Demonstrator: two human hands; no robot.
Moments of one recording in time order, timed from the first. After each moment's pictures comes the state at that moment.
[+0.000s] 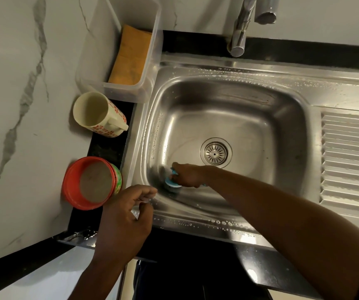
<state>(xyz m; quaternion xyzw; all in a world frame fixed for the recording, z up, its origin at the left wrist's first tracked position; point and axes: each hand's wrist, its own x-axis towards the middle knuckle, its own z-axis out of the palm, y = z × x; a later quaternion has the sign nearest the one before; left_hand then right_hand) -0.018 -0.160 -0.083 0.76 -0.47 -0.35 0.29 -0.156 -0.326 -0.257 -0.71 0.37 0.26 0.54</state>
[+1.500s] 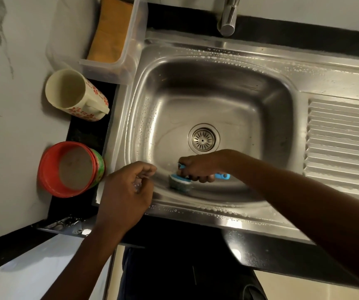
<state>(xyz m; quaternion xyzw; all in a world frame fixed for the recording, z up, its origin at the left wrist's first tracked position) -0.036 -0.186 -0.106 0.74 -0.50 -0.36 0.26 -0.223 -0.336 -0.218 -0.54 0.36 0.35 0.68</state>
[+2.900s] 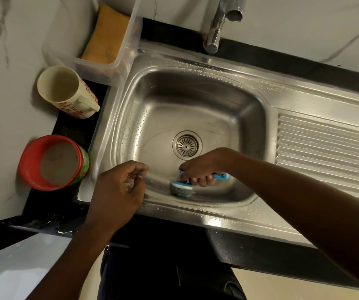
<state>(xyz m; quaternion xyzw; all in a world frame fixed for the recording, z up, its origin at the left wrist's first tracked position) -0.053 -0.177 -0.102 0.73 -0.48 -0.37 0.32 -0.253 -0.345 -0.191 -0.49 0.41 0.46 0.62</state>
